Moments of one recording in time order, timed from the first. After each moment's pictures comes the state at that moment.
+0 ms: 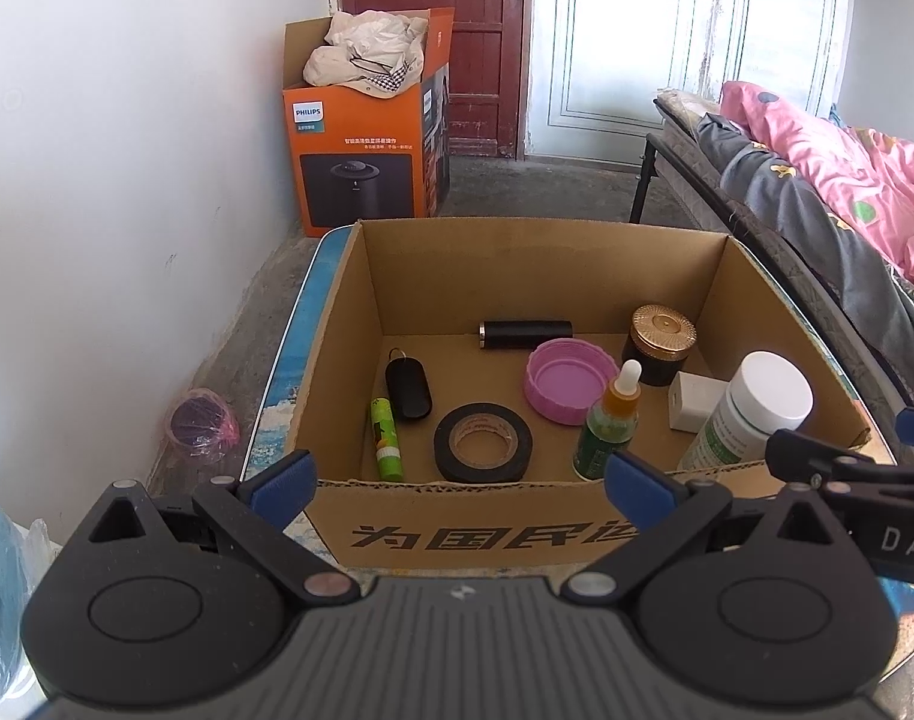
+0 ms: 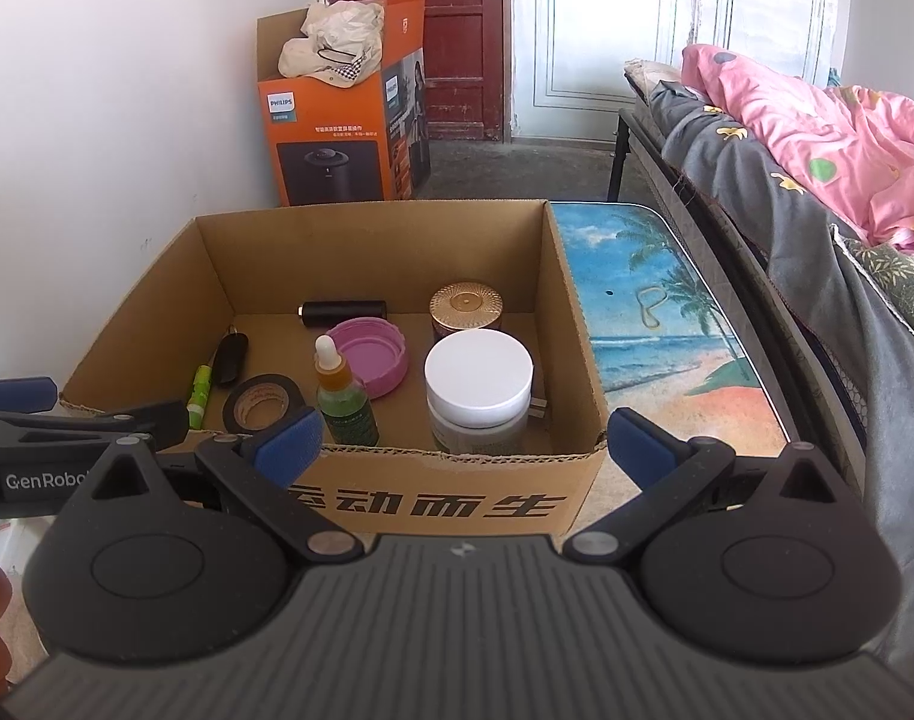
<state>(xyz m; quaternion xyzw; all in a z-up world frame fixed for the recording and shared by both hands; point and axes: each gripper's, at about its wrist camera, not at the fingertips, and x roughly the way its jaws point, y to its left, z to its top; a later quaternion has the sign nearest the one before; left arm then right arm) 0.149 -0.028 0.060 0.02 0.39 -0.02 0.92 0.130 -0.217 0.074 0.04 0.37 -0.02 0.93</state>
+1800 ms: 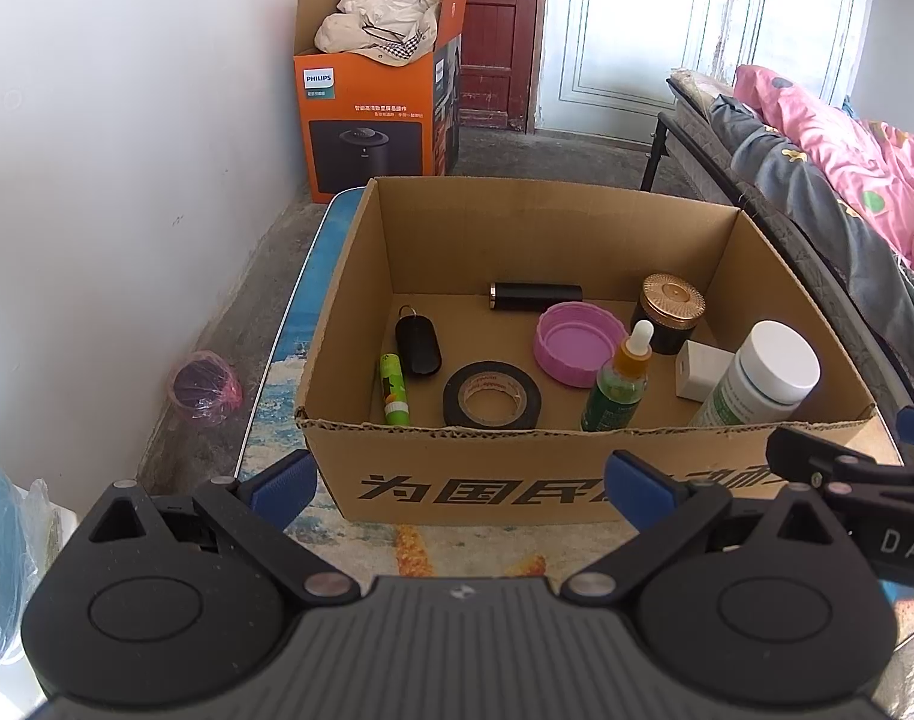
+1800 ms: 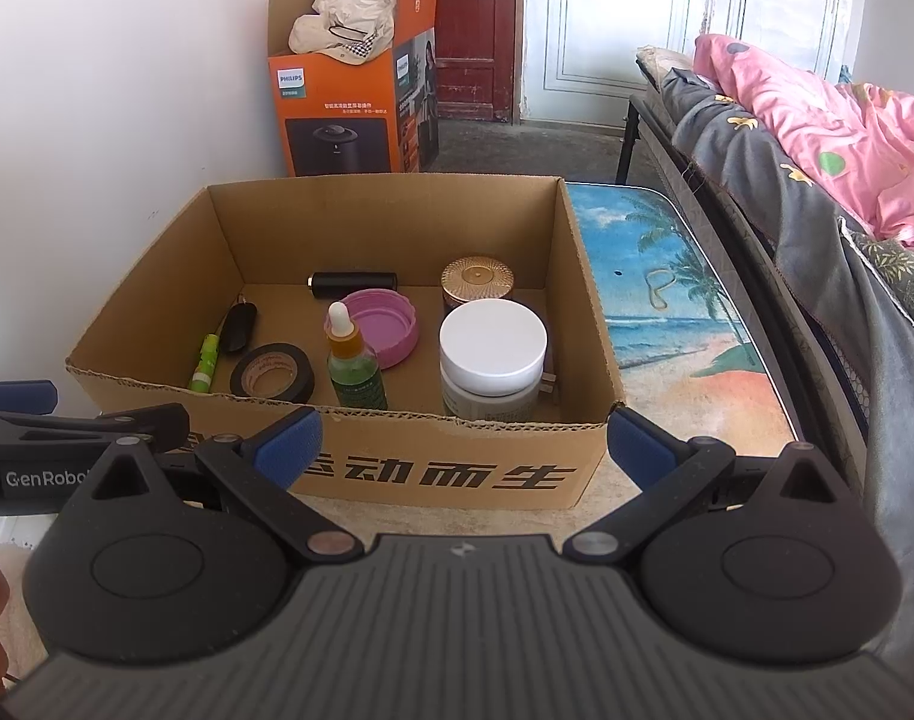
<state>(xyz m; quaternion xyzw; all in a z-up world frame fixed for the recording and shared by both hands) 0.142 -0.024 0.051 0.00 0.41 -0.01 0.91 0.128 -0.214 0.069 0.02 0.39 0.00 0.92</state>
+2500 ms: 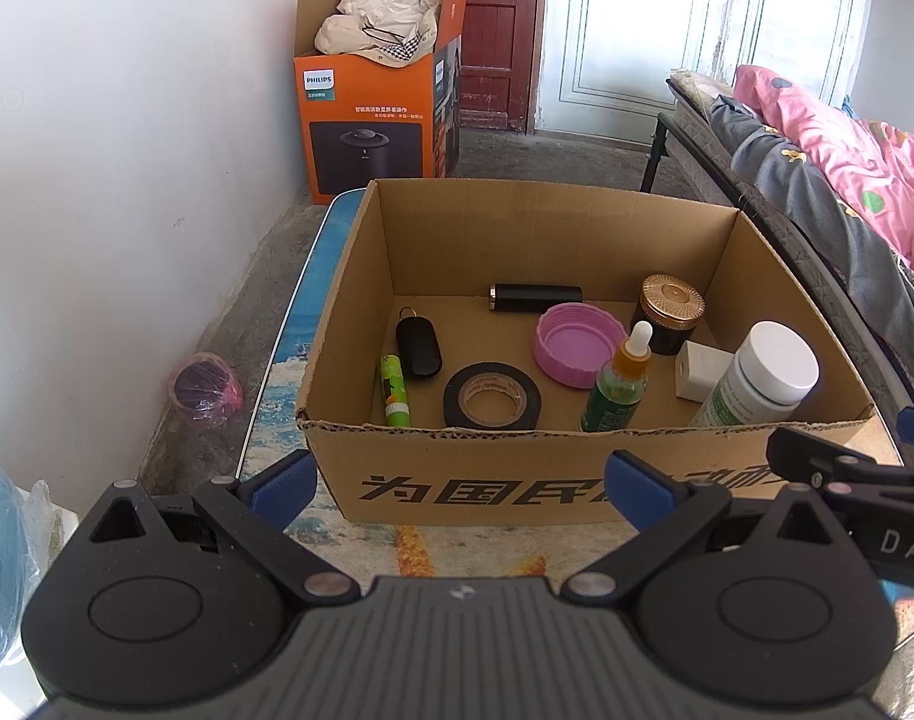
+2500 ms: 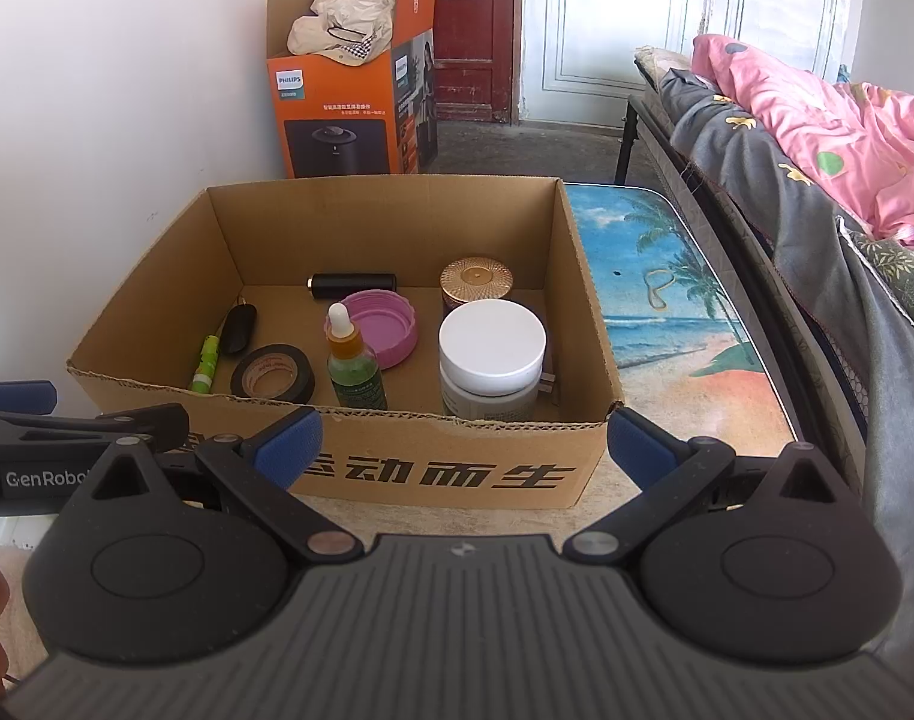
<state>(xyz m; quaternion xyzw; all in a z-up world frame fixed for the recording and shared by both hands) 0.142 -0.024 0.051 0.00 0.41 -0.01 0.91 0.127 -0.213 0.070 0.02 0.39 0.00 0.92</state>
